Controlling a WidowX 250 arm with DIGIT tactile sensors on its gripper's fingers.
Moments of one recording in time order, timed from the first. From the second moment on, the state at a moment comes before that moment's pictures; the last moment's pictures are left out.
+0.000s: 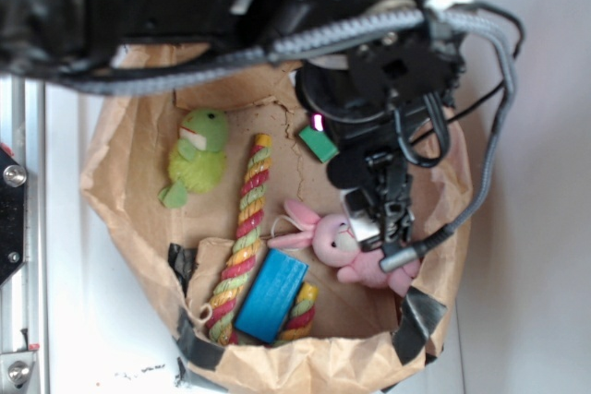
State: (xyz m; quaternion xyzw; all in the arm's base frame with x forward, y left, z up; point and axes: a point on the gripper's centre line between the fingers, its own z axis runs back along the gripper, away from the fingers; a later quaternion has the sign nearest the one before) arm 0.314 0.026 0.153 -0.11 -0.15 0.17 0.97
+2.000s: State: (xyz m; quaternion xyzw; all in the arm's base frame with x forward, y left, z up) arm 0.299 0.051 0.144 -0.06 -0.27 0.32 0.91
